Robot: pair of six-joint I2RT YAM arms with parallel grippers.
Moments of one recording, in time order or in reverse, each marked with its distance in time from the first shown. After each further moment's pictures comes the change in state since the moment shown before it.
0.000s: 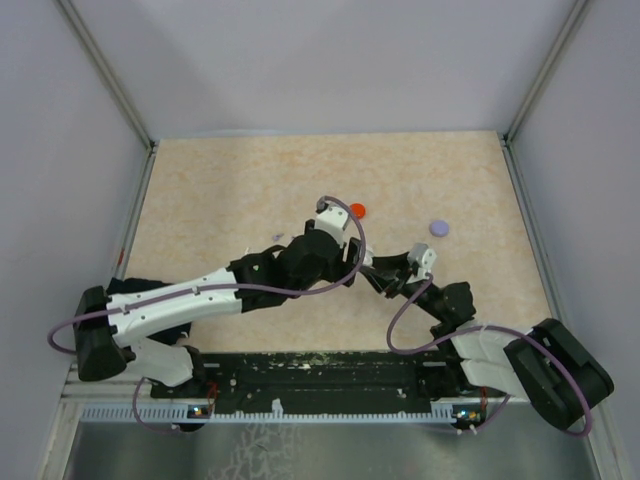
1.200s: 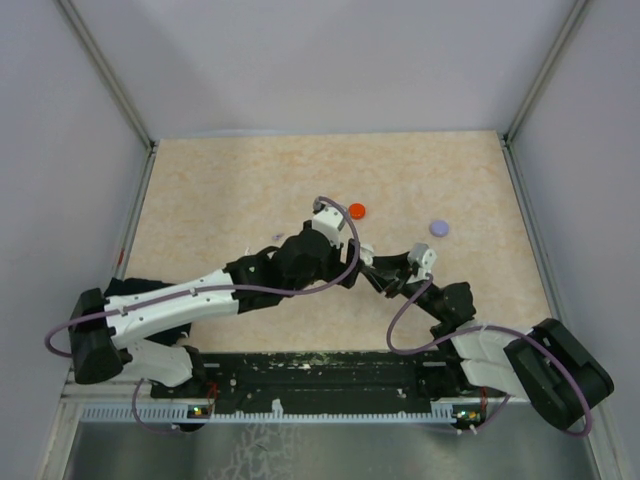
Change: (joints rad) left arm 0.016 -0.056 -0.078 0.081 0.089 -0.020; right arm 0.001 0.000 0.000 0.003 0.008 -0.007
